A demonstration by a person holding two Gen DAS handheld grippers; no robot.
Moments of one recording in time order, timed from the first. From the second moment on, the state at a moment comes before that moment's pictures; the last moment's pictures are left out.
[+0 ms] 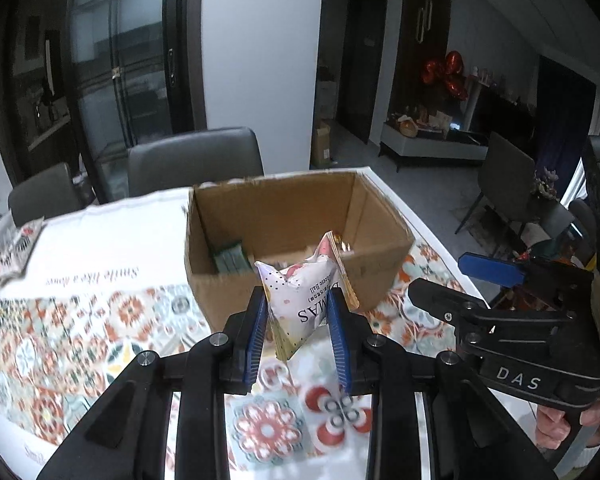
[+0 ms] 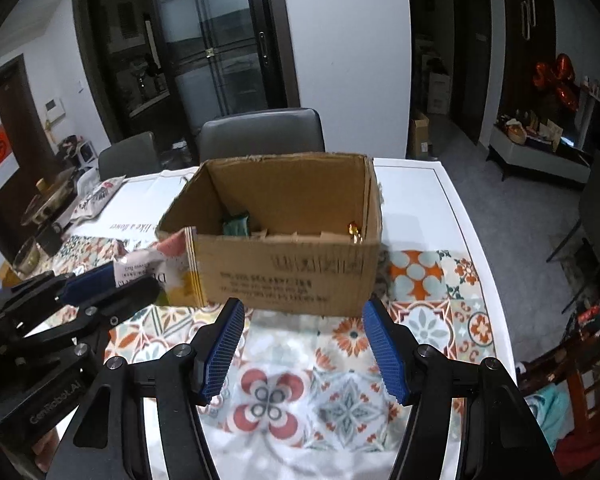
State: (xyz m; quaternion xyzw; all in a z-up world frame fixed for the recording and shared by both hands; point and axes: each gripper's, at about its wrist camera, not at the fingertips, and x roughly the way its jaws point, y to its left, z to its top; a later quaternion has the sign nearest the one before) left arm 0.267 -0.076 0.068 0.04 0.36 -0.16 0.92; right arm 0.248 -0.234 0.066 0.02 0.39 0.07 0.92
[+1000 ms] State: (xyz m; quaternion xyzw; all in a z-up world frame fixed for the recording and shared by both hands) left arm 0.389 -0.117 0.053 0.13 0.43 -0.09 0.89; right arm 0.356 -0.257 0.068 0.01 0.48 0.02 0.88
